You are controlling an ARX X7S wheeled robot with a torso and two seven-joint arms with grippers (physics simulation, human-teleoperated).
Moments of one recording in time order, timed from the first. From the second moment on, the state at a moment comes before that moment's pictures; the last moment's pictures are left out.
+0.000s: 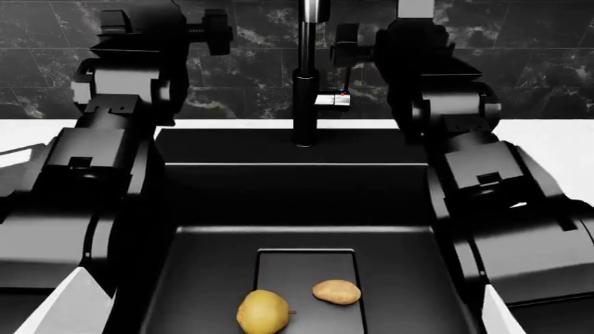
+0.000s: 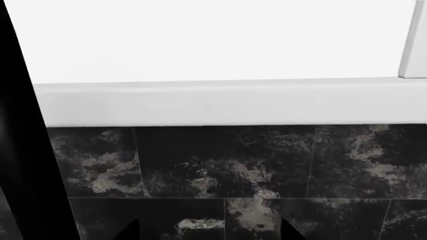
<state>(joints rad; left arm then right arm) -1.65 -0.01 0.05 -1.31 -0.01 -0.38 -0.19 1.59 0.00 -0.32 1.31 0.36 0.28 0.05</state>
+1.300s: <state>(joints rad) -1.65 -0.01 0.04 -1.31 -0.01 -0.36 -0.16 1.61 0.00 -0.46 1.31 0.49 0.26 0.10</state>
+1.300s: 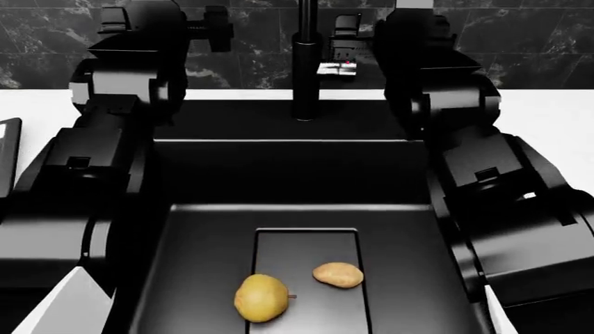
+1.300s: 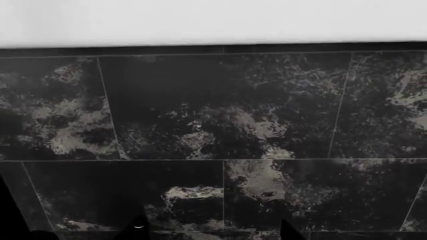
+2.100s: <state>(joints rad) -1.66 -0.01 0.04 -1.31 -0.01 -0.33 -0.17 1.61 0.00 -0.51 1.31 0.55 0.25 0.11</state>
